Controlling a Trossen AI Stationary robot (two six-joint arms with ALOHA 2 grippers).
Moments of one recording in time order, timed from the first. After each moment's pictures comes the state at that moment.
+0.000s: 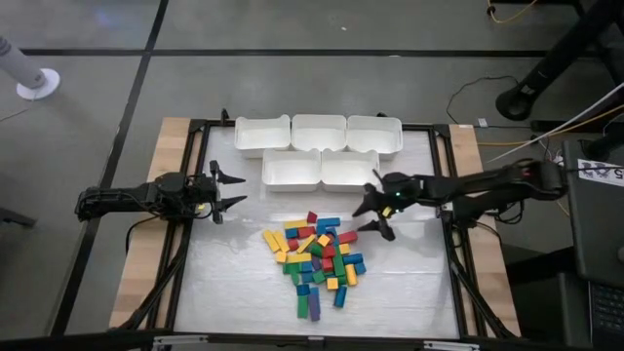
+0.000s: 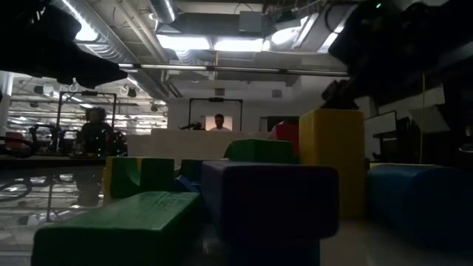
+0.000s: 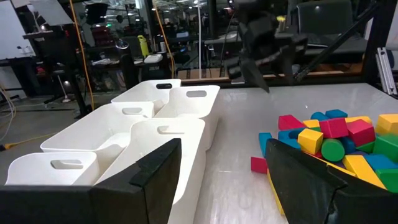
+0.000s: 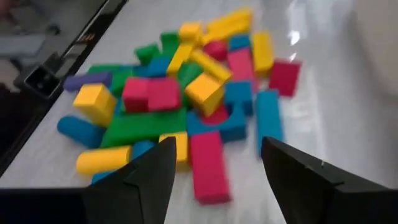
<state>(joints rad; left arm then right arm) 0.04 0.01 0.06 -0.12 -0.18 0.11 -0.07 1.24 0.50 0.13 -0.41 0.02</state>
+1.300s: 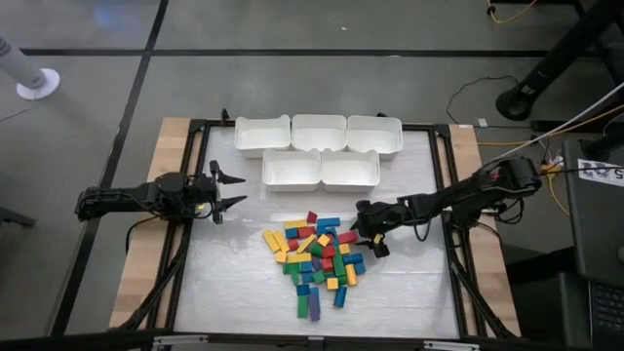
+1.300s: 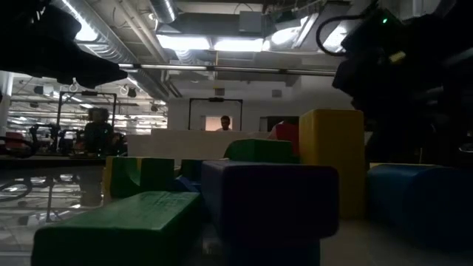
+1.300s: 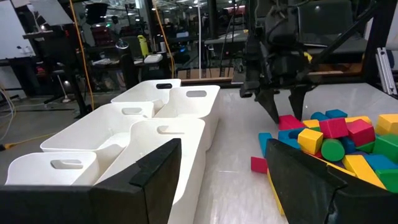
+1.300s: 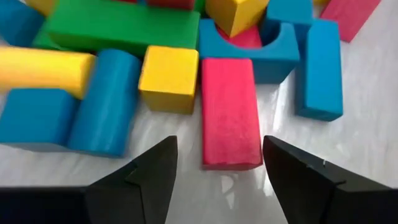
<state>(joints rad) 0.04 0.01 0.06 -0.12 -0.18 0.11 0.14 1.50 0.51 0.19 -0.11 -0.16</state>
